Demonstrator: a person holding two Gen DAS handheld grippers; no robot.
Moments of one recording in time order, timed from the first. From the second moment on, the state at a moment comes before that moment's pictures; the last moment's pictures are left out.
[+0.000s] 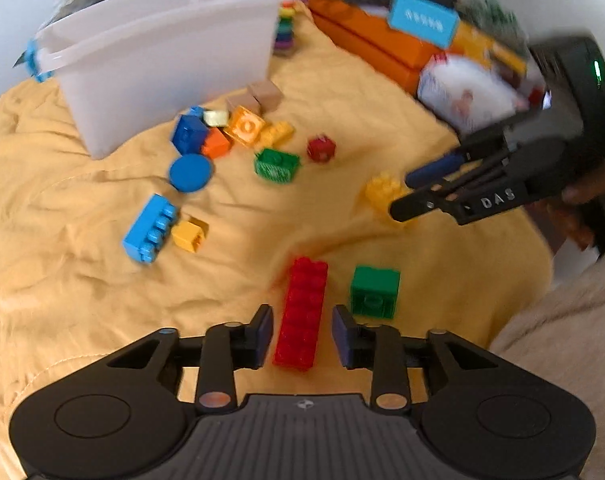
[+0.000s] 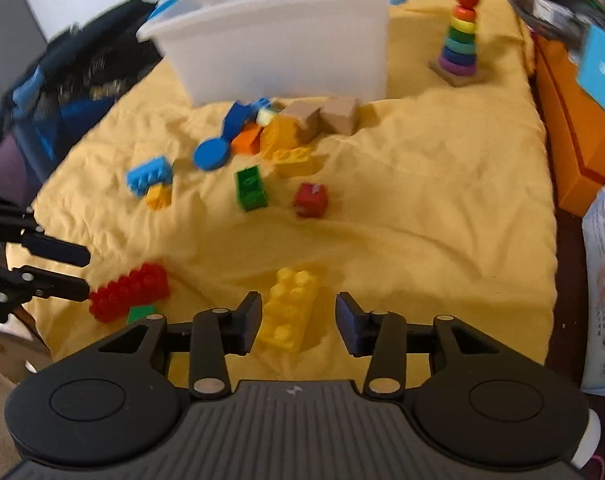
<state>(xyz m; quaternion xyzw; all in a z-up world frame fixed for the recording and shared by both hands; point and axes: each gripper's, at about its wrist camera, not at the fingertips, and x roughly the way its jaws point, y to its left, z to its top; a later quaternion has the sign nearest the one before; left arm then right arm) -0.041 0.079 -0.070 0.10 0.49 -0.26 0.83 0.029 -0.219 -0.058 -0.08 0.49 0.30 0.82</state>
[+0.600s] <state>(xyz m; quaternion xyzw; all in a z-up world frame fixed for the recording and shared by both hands) 0.007 0.091 0.008 0.07 0.40 -0.18 0.90 0.044 -0.200 -0.025 -0.11 0.43 0.27 0.86</state>
